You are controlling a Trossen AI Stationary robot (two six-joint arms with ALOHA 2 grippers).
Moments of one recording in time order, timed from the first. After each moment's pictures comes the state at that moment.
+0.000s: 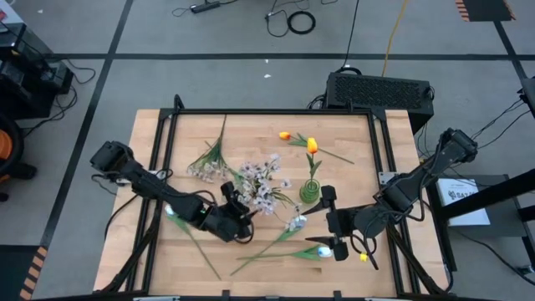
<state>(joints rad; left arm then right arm) -0.50 1.59 0.97 -0.19 -0.75 -0.44 0.64 1.28 1.10 -0.28 0.48 0.12</state>
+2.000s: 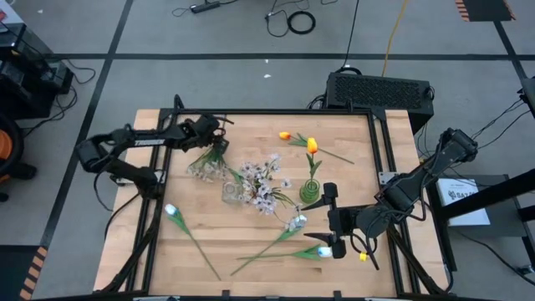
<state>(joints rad) 0.64 1.40 0.62 -0.20 -0.26 -0.29 0.64 1.28 1.10 -0.25 0.56 0.09</state>
